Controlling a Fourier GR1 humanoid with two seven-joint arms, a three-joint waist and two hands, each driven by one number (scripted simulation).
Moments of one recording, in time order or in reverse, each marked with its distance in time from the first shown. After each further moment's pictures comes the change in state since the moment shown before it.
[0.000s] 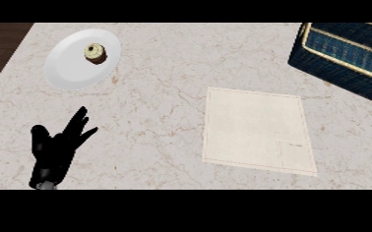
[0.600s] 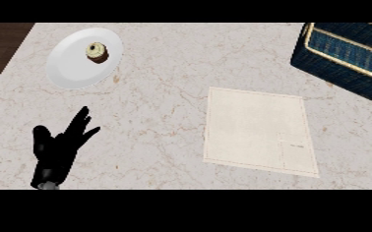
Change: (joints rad) left arm 0.002 -0.012 -0.004 -0.013 -0.007 -0.007 0.002; right arm 0.067 -0.063 -0.166 0.193 -0.147 -0.178 -0.219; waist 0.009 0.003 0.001
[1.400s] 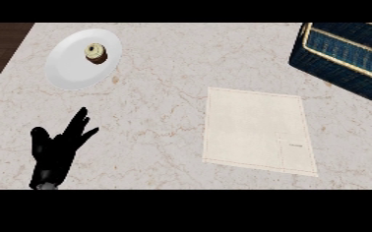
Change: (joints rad) left arm 0.006 -0.005 0.015 0.004 -0.007 -0.010 -0.010; right arm 0.134 -0.093 0.000 0.180 0.017 -0.065 -0.130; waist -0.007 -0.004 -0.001
